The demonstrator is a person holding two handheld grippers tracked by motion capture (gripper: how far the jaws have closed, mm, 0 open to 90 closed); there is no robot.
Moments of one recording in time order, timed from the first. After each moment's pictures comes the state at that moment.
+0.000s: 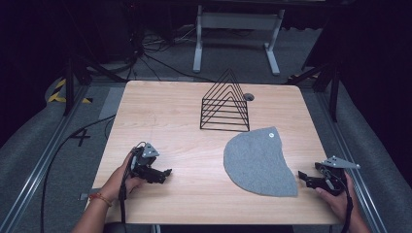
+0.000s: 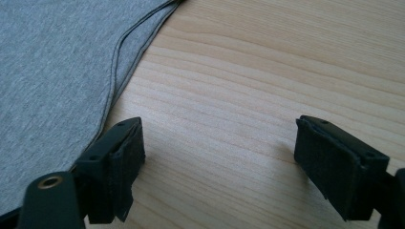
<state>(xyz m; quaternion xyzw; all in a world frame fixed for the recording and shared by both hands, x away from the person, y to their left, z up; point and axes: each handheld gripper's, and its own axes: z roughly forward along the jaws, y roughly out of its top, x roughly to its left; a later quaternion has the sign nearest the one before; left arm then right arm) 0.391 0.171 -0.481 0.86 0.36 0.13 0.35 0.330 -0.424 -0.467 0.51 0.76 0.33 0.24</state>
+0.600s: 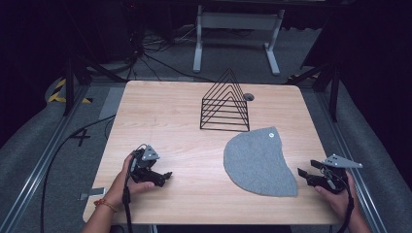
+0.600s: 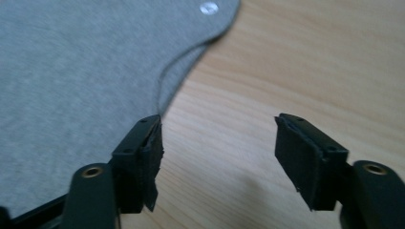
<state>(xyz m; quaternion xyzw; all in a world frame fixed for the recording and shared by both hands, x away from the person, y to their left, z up) 0.381 0.174 -0.481 0.86 0.34 0.13 0.35 0.326 -0.414 -0.448 0.46 0.77 0.36 0.25</state>
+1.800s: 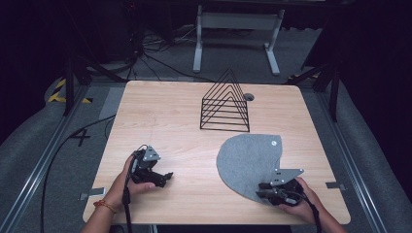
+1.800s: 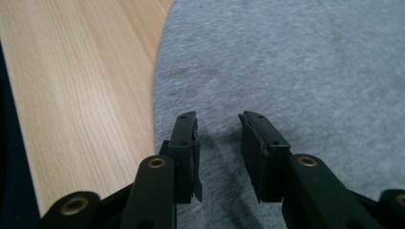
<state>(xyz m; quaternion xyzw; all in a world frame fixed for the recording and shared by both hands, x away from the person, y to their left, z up) 0.379 0.170 -0.481 0.86 0.35 0.13 0.35 0.307 -0.277 -0.452 0.23 0.91 0.32 0.10</state>
